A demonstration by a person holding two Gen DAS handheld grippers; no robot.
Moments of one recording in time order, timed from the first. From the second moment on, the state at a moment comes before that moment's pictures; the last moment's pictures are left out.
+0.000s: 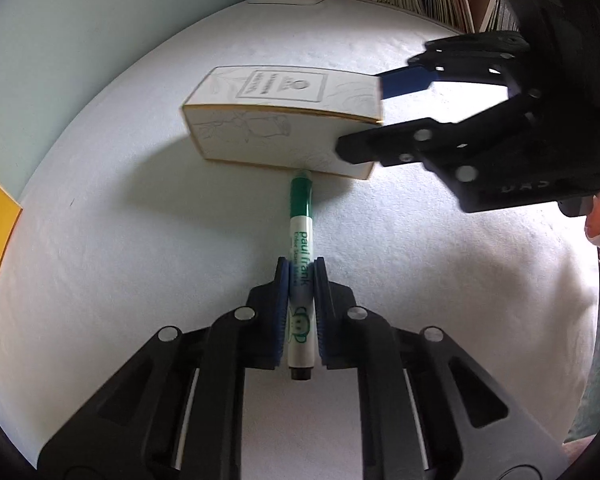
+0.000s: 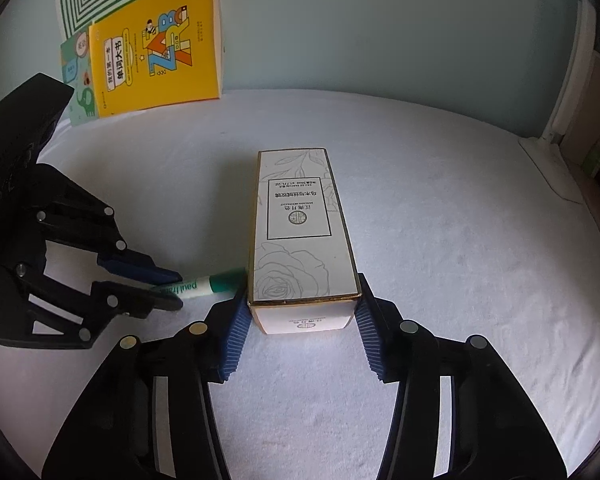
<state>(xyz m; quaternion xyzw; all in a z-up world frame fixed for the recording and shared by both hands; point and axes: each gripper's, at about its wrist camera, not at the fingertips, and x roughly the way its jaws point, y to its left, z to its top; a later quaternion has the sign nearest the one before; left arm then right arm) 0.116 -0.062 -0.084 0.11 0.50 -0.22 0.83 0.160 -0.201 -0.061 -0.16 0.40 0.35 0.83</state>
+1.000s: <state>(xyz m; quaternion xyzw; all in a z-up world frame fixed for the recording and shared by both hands) 0.027 -0.131 -0.063 0.16 0.46 -0.27 0.83 0.011 -0.328 -0.030 -0.12 0.39 0.26 0.87</state>
